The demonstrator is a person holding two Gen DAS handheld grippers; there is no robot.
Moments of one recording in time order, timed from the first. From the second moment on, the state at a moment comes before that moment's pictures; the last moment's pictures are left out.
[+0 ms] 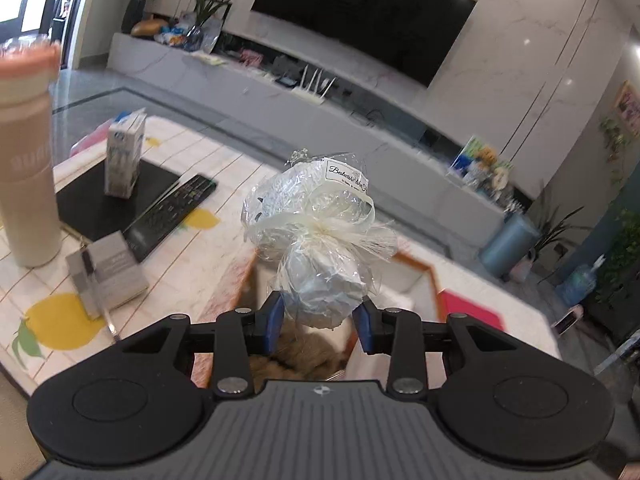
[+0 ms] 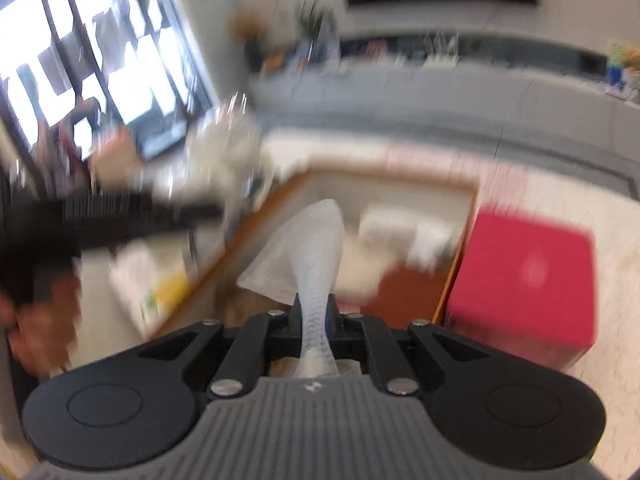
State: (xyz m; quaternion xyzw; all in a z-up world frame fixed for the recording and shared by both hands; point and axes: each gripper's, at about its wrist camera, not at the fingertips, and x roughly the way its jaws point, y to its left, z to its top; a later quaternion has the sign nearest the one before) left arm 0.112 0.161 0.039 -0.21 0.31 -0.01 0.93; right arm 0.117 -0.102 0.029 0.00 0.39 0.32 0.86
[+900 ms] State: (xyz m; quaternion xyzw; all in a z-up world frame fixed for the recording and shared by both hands) left arm 0.101 0.091 0.015 -0.08 0.40 -0.14 0.90; right arm 0.085 -0.110 0.036 -0.21 0.36 0.27 0.87
